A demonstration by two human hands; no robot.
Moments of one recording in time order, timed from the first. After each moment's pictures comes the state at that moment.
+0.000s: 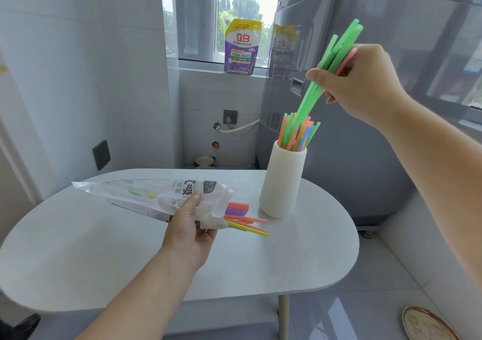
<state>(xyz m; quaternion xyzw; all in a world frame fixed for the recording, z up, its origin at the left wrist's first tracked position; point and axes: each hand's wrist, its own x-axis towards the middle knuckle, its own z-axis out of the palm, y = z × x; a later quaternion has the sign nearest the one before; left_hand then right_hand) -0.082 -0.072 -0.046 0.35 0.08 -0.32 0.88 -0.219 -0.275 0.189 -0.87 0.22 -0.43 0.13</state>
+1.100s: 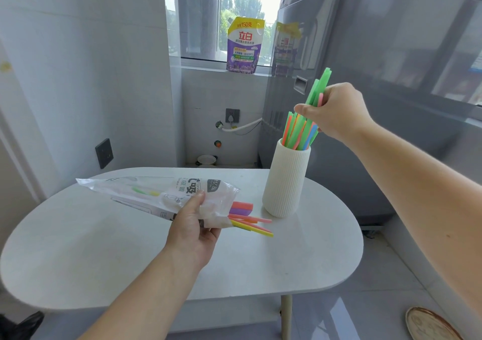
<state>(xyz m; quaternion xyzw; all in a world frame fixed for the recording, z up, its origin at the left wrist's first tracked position) -0.083 -0.073 -0.045 0.35 0.09 -0.32 0.88 -0.190 -0.283 0.146 -0.86 0.32 -0.35 0.17</state>
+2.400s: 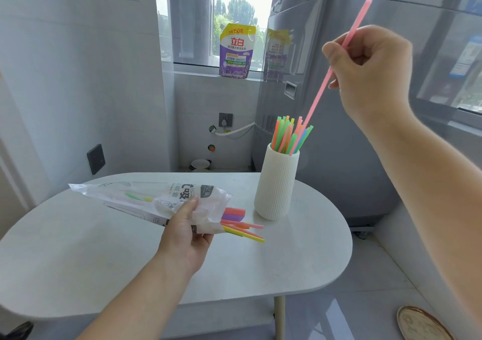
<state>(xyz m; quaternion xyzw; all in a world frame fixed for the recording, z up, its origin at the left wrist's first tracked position) -0.088 -0.072 -0.045 0.35 0.07 -0.33 0.87 -0.231 -0.249 0.194 -0.77 0.18 -0.58 0.19</state>
